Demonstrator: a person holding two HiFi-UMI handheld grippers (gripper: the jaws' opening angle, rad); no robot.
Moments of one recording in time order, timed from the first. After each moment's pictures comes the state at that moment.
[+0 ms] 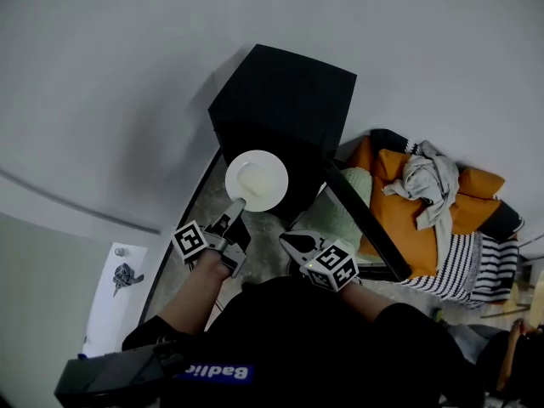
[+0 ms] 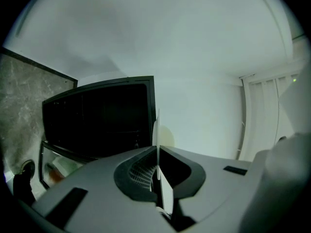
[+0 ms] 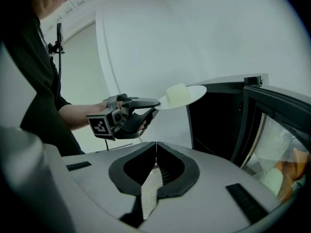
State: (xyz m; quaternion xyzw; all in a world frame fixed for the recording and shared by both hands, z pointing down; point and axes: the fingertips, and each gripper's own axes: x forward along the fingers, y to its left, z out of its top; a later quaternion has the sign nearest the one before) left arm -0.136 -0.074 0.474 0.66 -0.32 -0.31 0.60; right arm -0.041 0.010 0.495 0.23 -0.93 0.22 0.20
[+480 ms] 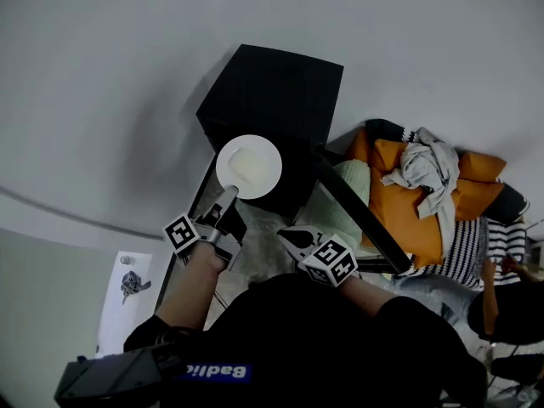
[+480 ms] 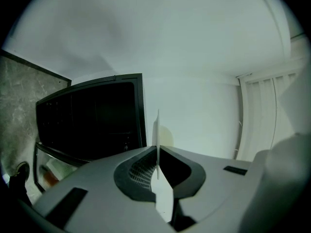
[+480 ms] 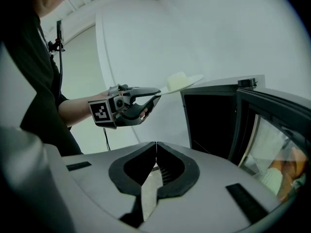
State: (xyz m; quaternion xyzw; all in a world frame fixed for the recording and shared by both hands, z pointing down) left arm -0.127 -0.094 0.434 0.67 -0.31 -0.32 0.59; right arm -0.029 0.006 0.494 0.24 -0.93 0.22 0.19
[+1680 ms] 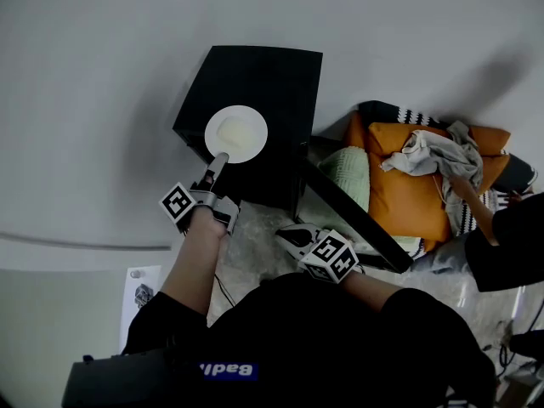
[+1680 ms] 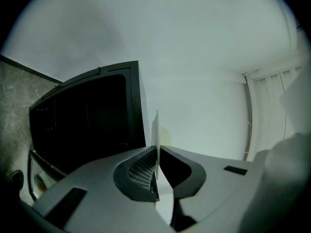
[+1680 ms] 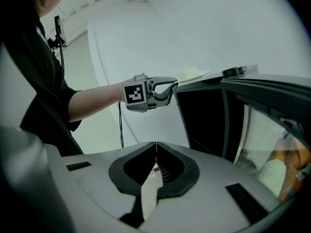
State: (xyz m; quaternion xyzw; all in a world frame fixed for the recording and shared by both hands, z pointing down) left arm -0.113 -0.190 0.436 0.67 -0.35 -0.32 0.57; right arm -0.018 0.003 0.504 0.24 -0.92 0.25 0.17
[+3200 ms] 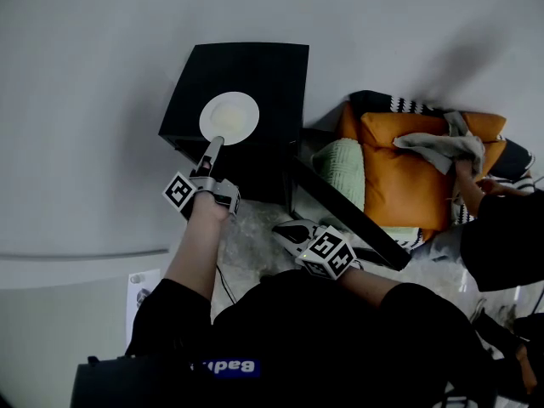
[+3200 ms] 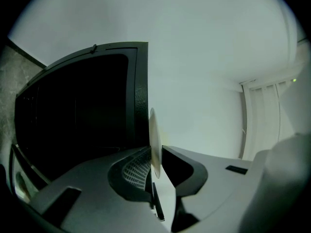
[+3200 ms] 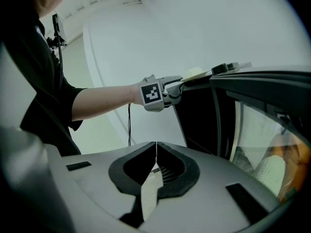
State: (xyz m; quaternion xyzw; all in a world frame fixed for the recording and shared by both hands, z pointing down) left arm -0.090 -0.243 0.444 0.66 -0.32 -0.37 0.56; right arm -0.006 -0.010 0.505 0.25 -0.92 0.26 0.16
